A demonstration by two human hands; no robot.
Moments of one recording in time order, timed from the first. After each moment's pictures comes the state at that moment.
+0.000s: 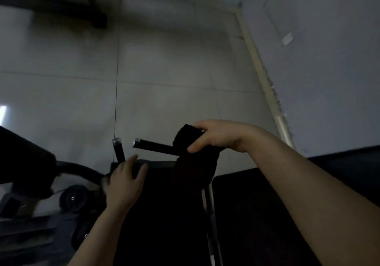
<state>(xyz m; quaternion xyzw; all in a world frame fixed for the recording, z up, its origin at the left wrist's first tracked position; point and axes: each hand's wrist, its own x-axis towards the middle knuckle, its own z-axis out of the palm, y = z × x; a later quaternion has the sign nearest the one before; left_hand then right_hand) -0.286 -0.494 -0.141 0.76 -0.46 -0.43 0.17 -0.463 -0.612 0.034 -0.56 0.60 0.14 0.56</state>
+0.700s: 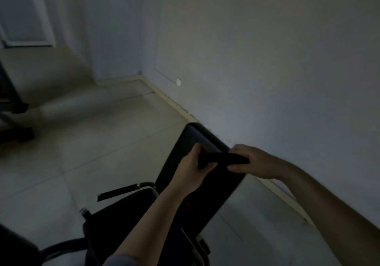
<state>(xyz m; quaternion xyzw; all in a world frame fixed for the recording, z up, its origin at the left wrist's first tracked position) -0.451 -0.343 0.221 0.28 -0.77 -0.48 0.31 -0.627 -0.255 0.298 -0.58 0.74 -0.12 0.31</state>
